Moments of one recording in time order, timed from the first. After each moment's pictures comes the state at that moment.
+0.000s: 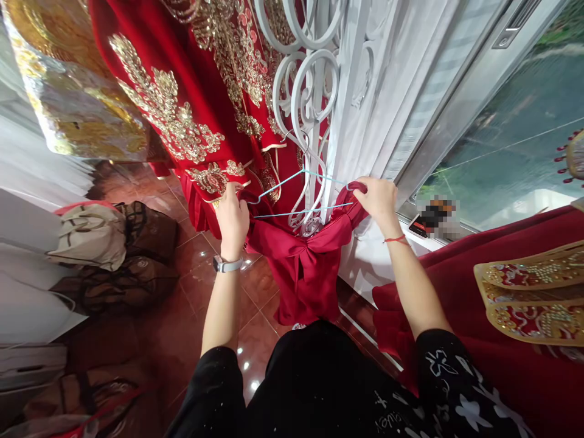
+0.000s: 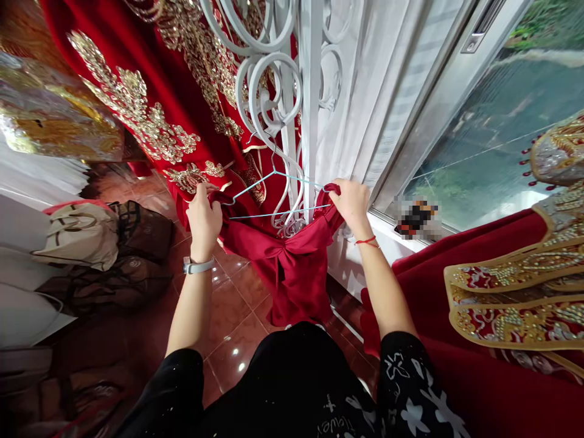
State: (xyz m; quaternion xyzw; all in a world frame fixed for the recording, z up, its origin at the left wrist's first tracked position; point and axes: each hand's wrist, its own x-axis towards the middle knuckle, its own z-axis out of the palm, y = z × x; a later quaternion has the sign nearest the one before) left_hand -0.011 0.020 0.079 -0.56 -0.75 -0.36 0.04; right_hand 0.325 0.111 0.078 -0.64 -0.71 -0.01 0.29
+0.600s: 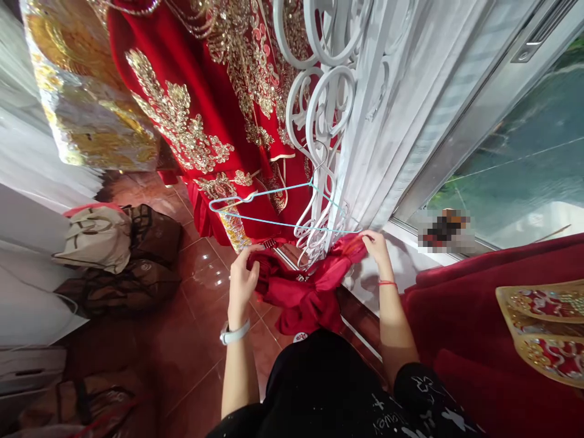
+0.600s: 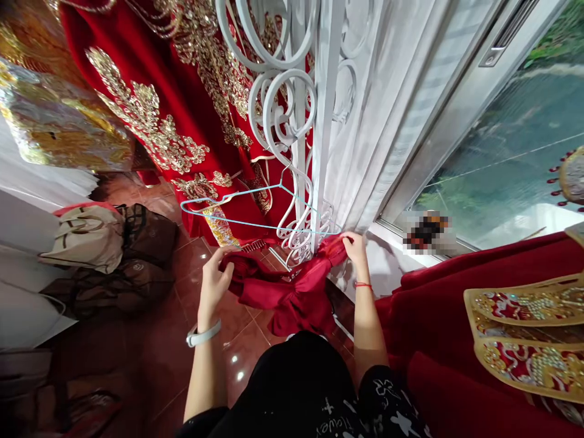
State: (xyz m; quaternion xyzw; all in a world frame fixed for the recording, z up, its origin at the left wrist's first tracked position) left_hand -0.023 -0.046 -0.027 -0.57 -0.63 -0.51 -0.13; right_hand 0.344 0.113 -0.082 -0.60 -0.61 0.26 0.44
